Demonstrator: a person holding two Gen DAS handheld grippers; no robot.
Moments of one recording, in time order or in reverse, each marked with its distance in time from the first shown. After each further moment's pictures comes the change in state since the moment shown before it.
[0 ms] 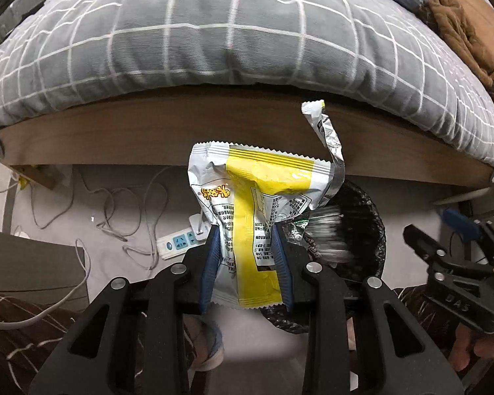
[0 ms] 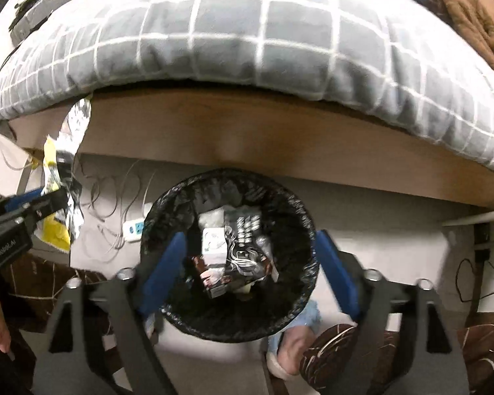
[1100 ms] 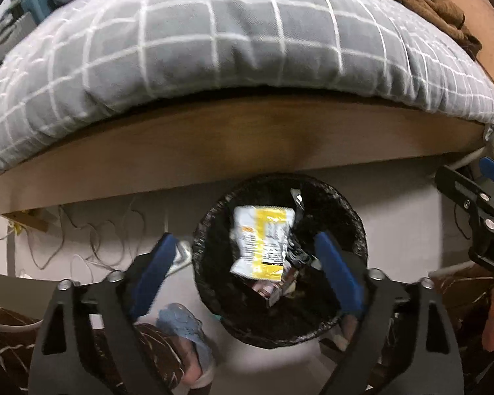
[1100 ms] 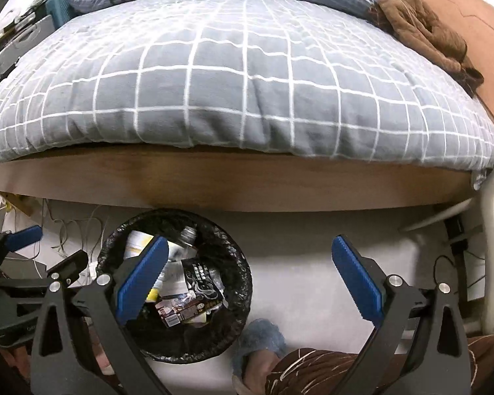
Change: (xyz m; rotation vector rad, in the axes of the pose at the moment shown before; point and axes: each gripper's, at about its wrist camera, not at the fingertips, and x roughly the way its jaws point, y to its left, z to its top) left arm 0.012 -0.082 -0.002 0.172 -0.068 0.019; right arm -0.035 -0.072 -0.001 0.102 -0.162 -0.134
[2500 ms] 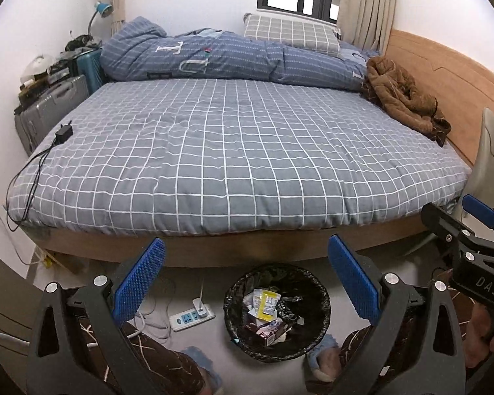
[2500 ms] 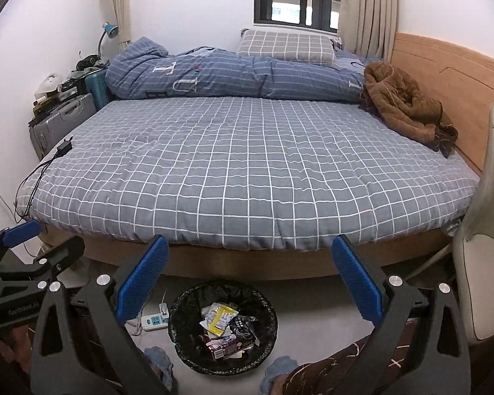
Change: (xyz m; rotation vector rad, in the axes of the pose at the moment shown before) left arm -0.253 0.030 0.003 -0.066 -0.400 0.008; right arm -0.232 0.012 0.025 0.045 -0.345 0.081
